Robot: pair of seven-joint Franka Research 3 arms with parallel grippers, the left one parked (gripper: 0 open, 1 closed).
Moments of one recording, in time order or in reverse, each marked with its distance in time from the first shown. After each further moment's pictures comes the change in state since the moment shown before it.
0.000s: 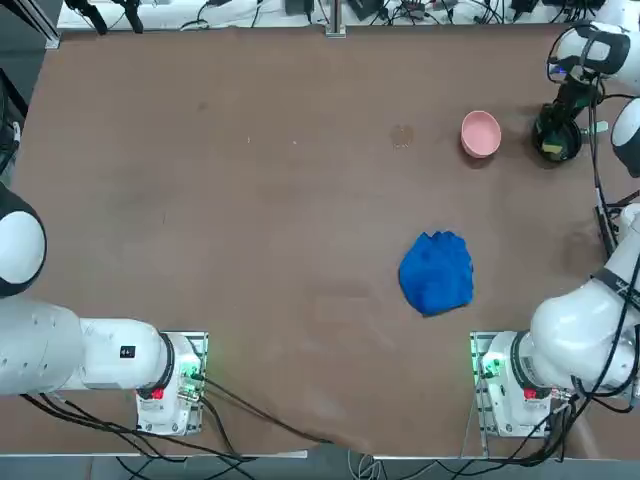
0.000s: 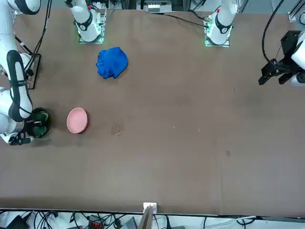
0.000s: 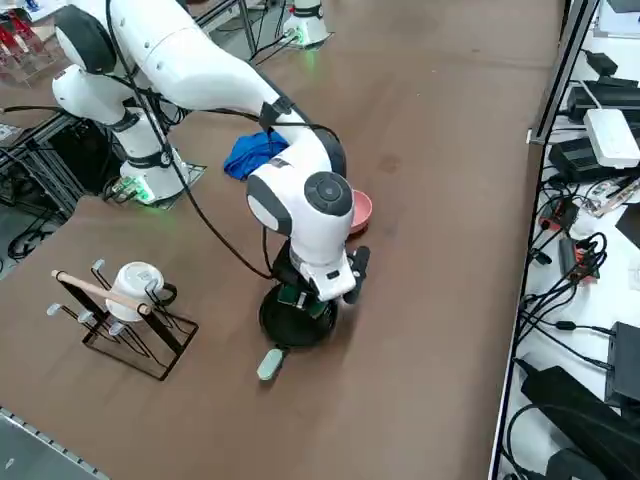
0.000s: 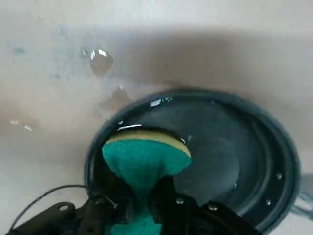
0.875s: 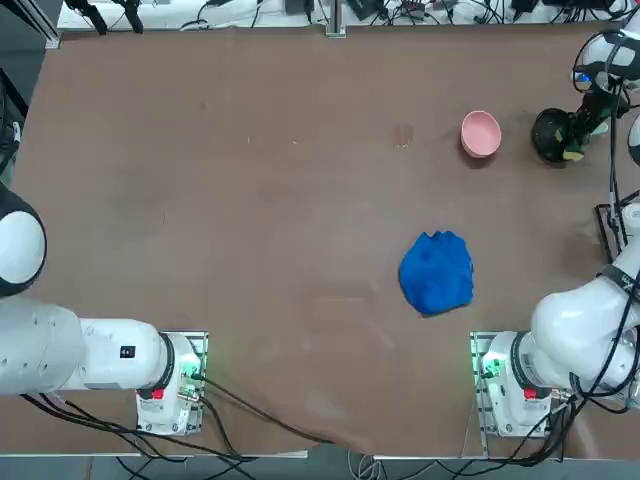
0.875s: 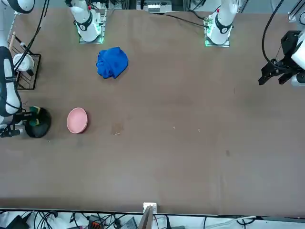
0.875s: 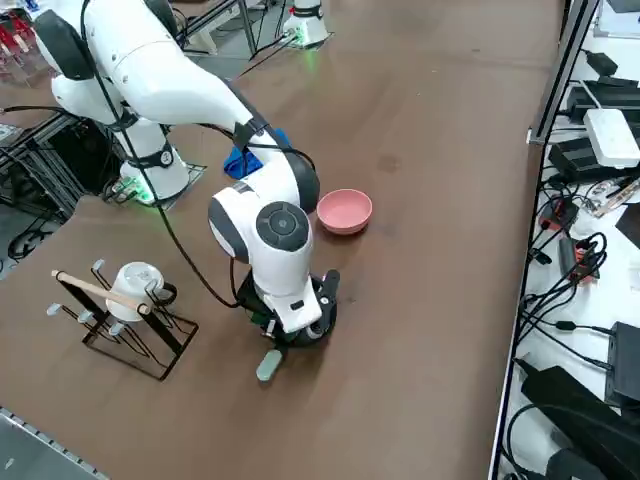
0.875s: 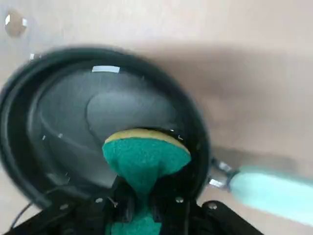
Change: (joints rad) arm -0.094 0.004 -0.009 0.000 -0.003 0.085 -0.121
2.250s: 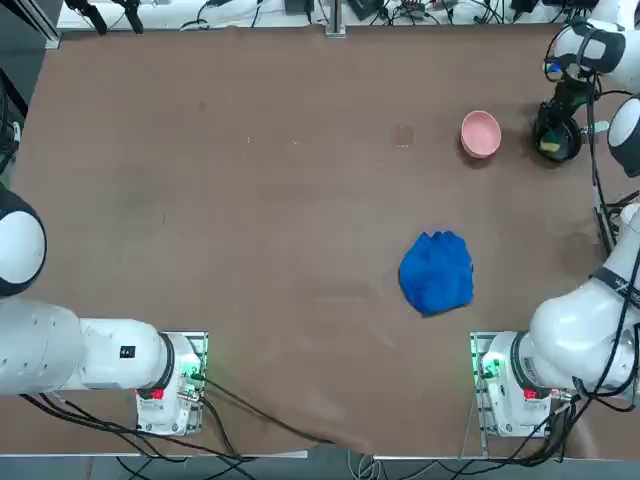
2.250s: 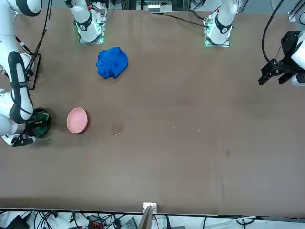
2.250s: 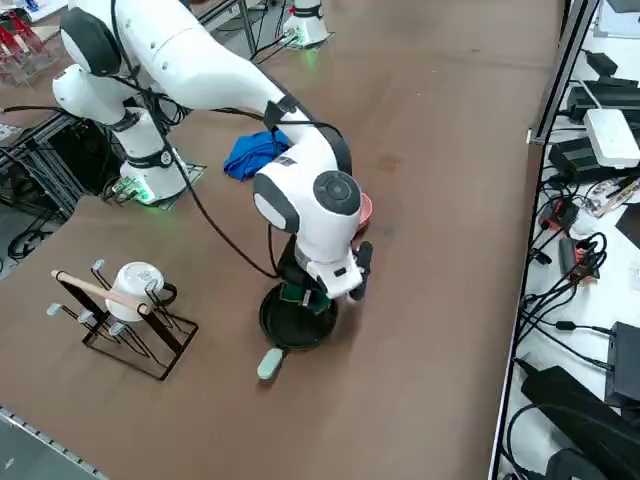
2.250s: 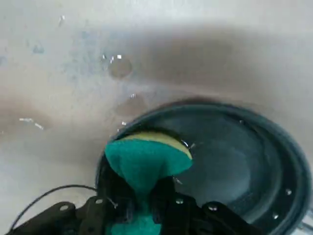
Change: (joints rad) arm 0.114 0.013 0.010 0.030 0.001 -0.121 0.079
